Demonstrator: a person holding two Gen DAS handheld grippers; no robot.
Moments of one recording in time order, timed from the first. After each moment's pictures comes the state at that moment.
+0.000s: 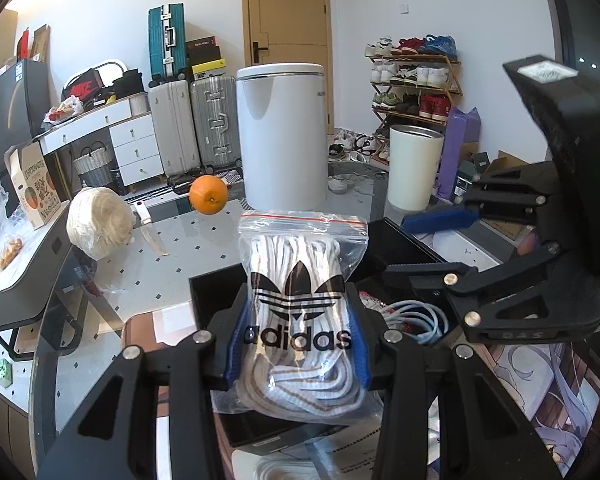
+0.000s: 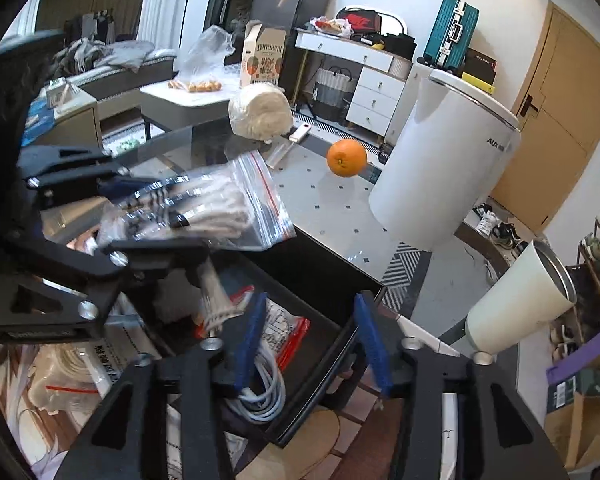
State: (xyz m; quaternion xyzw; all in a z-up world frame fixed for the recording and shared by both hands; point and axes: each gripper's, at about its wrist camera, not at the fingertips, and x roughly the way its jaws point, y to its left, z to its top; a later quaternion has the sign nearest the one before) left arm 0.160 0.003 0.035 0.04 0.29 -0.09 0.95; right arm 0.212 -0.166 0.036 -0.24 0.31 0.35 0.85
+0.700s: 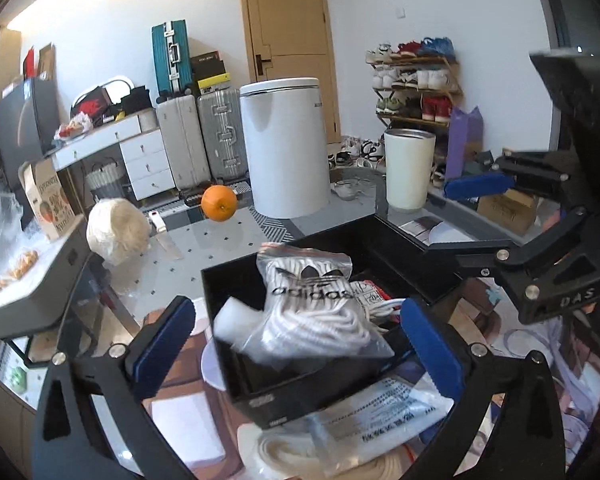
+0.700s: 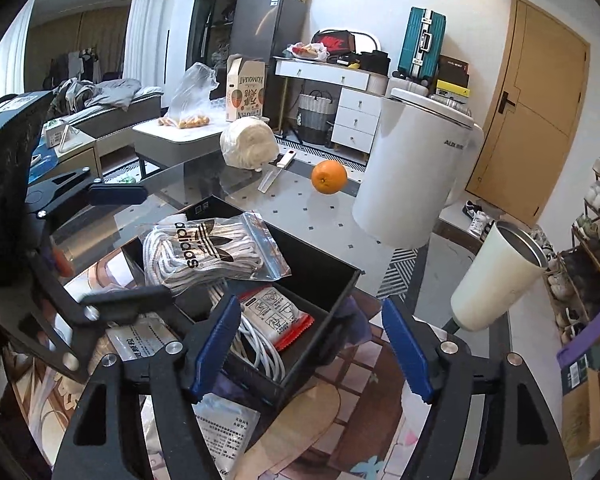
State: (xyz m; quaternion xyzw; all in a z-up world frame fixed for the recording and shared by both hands) left arm 0.130 0.006 0.043 0.05 0.27 -0.08 0.96; right arm 0.182 -0.203 0.054 -0.18 0.29 0.33 0.88
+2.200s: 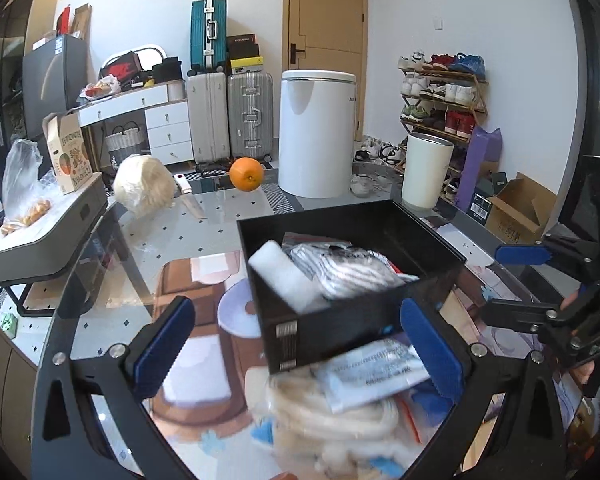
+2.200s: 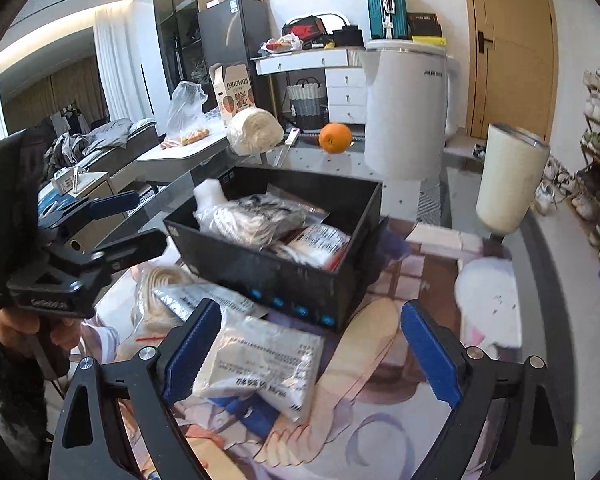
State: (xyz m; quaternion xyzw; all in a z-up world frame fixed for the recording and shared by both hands) left arm 0.095 0.026 0.032 0.00 0.29 -0.04 0.96; right arm 0.133 -0.235 0.025 -0.06 0.36 0.34 0.87
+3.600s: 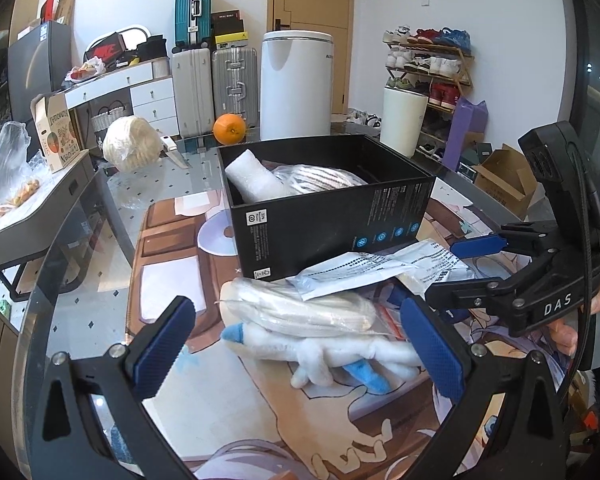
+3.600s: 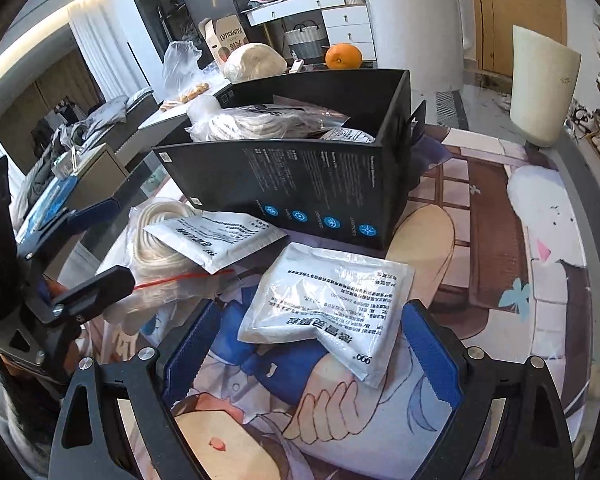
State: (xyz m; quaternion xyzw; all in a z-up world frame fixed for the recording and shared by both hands) left arm 0.062 0.018 0.001 0.00 0.33 -0.07 0.94; right arm 0.133 -0.216 -0.023 -0.04 0.46 0.34 0.82
